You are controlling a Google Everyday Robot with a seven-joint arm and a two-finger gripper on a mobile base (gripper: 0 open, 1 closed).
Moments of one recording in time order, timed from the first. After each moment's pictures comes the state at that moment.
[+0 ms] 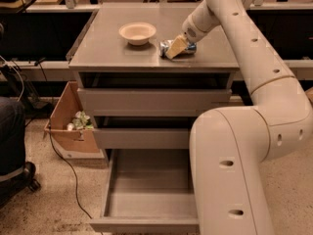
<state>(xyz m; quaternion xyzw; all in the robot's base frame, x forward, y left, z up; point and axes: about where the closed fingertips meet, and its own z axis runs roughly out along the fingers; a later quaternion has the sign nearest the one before) 0.848 -0.095 0.852 -0.46 0.82 0.07 0.33</state>
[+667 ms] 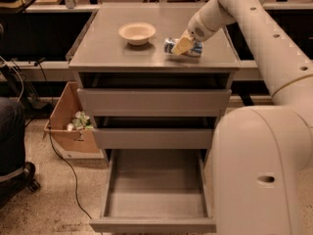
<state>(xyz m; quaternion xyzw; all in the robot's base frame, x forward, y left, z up) 0.816 -0.100 0.871 -0.50 0.79 0.08 0.34</state>
